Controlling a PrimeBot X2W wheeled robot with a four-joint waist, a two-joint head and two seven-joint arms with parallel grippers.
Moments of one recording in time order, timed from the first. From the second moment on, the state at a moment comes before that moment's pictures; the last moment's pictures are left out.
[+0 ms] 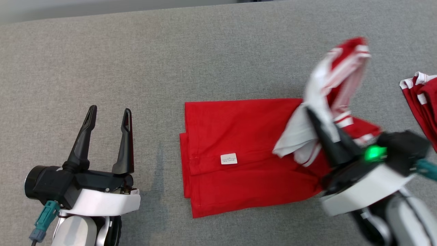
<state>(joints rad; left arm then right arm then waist) -0.13 0.16 -0.13 -0.08 -0.26 0.03 -0.26 -0.25 -0.28 0.30 -0.18 0.46 0.13 0.00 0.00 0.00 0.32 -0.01</state>
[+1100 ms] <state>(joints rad) -0.15 0.13 -0.12 -0.01 -0.25 -0.01 -0.26 -0.29 -0.26 0.41 -0.11 0.54 0.13 -0.21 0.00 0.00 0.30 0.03</state>
